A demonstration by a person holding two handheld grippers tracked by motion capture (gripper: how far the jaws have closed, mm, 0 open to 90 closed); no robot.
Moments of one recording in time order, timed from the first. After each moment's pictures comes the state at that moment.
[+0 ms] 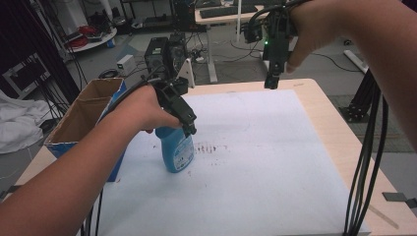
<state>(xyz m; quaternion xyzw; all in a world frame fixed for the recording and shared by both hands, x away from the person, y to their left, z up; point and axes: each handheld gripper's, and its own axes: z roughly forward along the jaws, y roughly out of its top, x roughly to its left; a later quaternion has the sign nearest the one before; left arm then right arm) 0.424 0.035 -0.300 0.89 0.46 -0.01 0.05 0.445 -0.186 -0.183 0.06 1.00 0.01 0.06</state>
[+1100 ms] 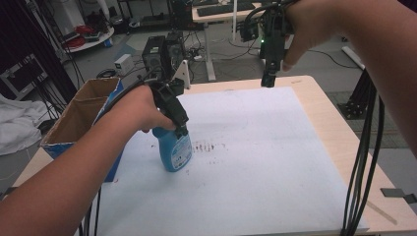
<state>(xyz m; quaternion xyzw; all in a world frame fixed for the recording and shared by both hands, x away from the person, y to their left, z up) 0.425 0.036 -0.302 0.89 0.46 -0.01 0.02 0.447 -0.187 -0.187 0.06 1.00 0.01 0.06</state>
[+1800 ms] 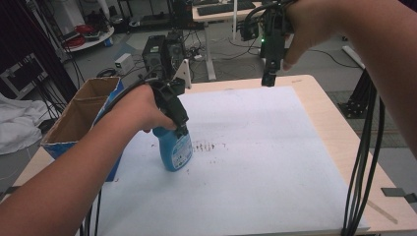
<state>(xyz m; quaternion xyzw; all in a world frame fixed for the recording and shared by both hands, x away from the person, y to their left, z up) 0.424 0.034 -0.303 0.89 0.46 -0.01 0.02 0.449 -0.187 -0.188 0.06 1.00 0.01 0.06</state>
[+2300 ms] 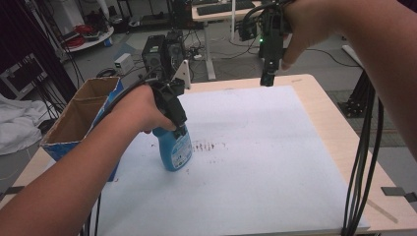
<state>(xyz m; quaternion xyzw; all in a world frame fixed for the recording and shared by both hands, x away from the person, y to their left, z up) 0.425 0.034 -0.303 0.89 0.46 -0.01 0.01 0.449 -0.185 -0.189 0.06 1.00 0.01 0.06</state>
